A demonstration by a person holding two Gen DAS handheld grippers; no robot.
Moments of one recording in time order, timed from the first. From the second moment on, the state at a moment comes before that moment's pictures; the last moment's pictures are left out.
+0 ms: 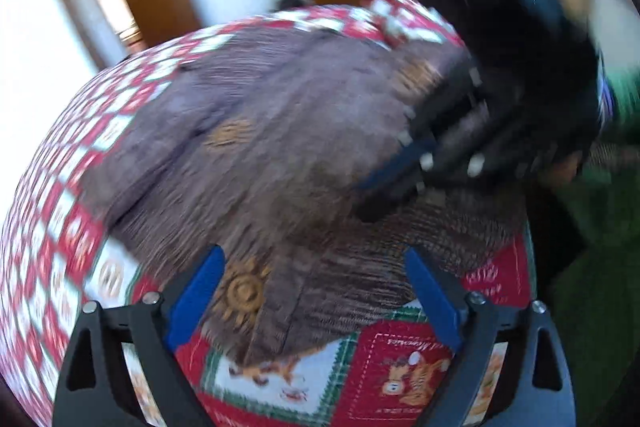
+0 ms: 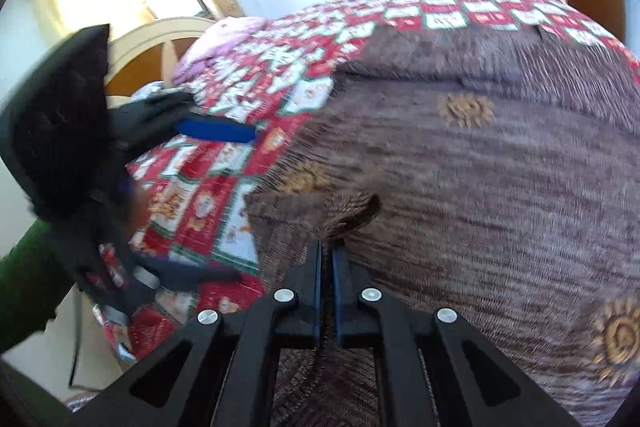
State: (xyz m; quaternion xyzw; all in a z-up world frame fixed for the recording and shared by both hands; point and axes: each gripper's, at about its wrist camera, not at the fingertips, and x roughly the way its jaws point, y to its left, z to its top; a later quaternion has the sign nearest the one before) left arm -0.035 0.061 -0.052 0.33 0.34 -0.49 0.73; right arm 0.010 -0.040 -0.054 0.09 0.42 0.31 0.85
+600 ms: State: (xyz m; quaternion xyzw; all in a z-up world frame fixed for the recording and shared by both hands) left arm -0.013 0.036 -0.098 0.34 0.34 -0.53 0.70; right arm -0.005 -0.135 -0.037 0.15 0.43 0.21 0.87
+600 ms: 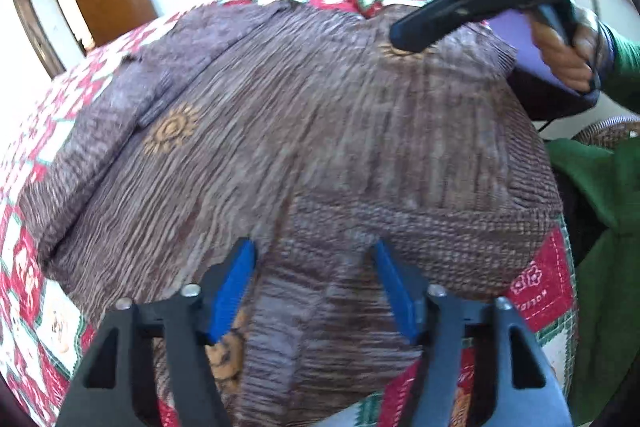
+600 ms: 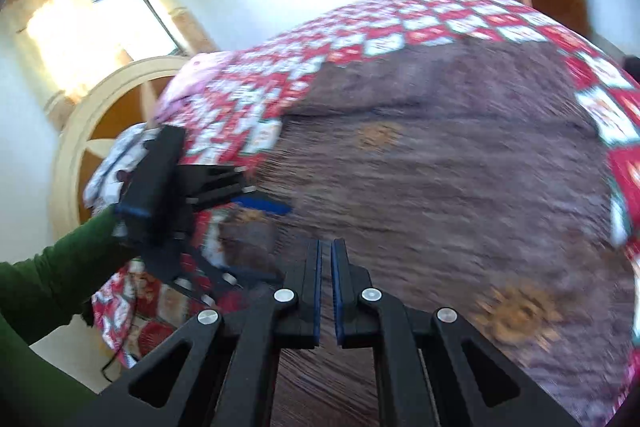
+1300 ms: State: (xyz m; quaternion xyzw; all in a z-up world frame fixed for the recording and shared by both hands) left arm -0.039 0.053 -0.097 0.25 0.34 -0.49 0.76; right arm -0.124 -0.291 -0.035 0.27 0.41 0.02 0.87
